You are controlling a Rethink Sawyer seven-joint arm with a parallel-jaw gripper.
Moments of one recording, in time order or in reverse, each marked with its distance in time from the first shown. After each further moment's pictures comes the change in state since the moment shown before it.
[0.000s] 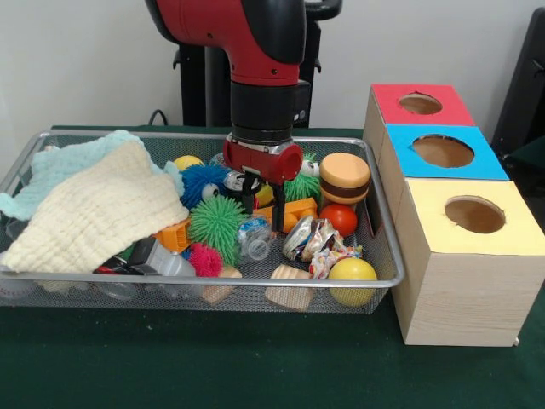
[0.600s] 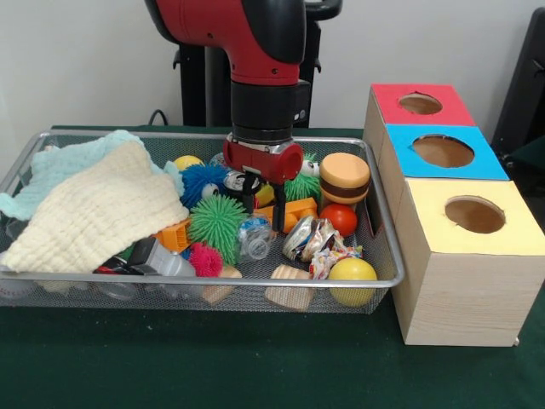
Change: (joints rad) arm 0.000 0.000 0.000 -0.001 -0.014 0.000 0.000
